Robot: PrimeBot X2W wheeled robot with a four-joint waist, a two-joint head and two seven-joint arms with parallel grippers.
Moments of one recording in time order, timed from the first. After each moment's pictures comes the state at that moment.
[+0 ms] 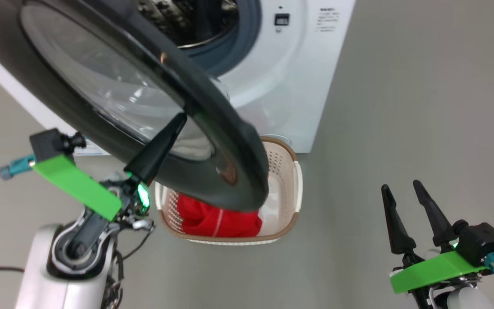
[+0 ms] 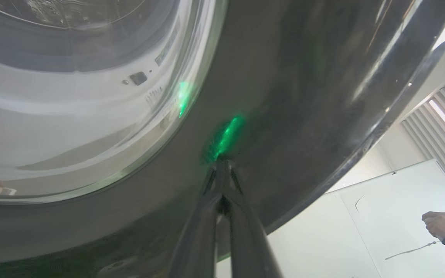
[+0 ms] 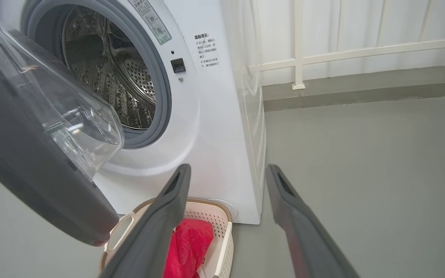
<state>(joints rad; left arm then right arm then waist) -0.48 0.04 -0.04 0.13 -1.52 -0.12 0.53 -0.06 -0.04 0.01 0.19 0.33 0.13 -0.26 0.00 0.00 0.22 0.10</state>
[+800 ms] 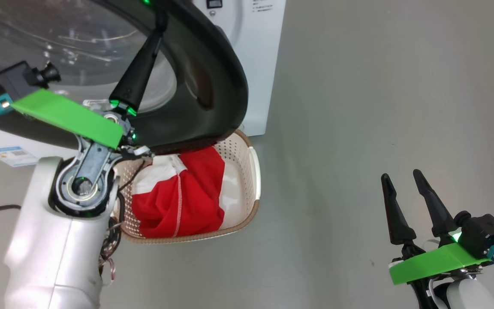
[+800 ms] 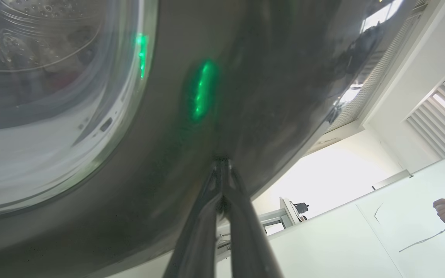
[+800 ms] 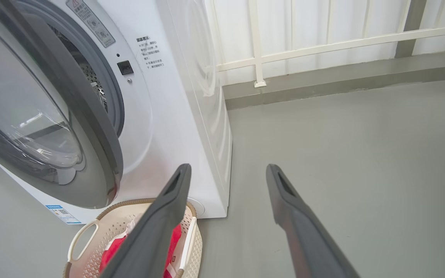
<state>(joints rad) -0.76 0.09 -0.16 0.31 -1.46 -0.12 0.20 -0.10 -0.04 0.01 0.17 0.35 0.13 -0.26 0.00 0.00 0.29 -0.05</state>
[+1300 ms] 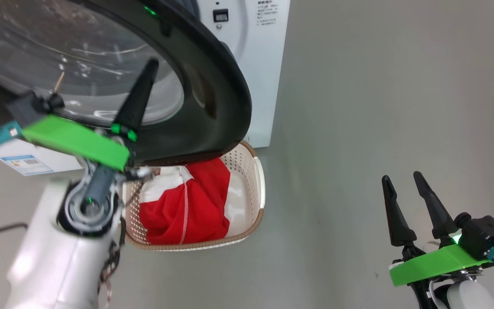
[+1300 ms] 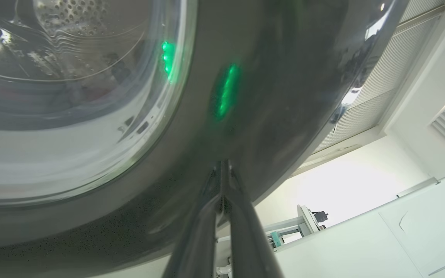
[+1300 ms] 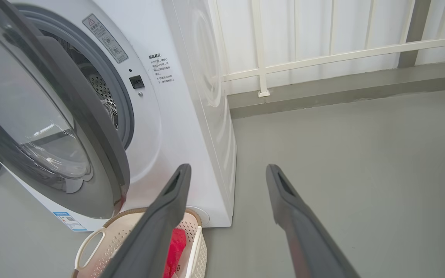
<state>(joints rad) -0.72 0.15 -0.24 0.34 -1.48 -0.12 0.09 -0.09 -0.04 0.01 0.18 0.36 0.13 -0.26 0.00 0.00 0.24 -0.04</state>
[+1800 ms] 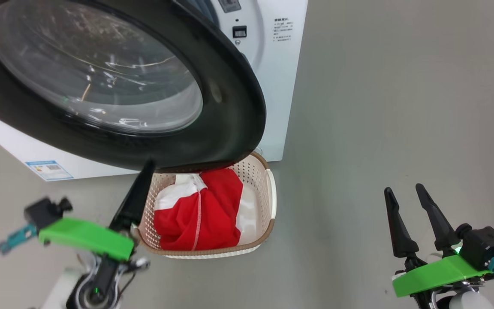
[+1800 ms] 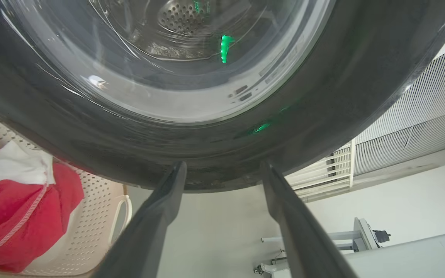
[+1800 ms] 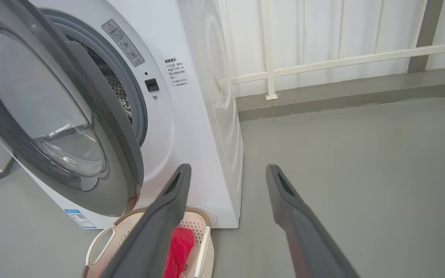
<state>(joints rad) -0.42 0.26 -0.36 0.33 -1.48 -0.12 -0.08 -0.05 -0.04 0.00 0.18 0.35 0.13 -0.26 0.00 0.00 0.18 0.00</state>
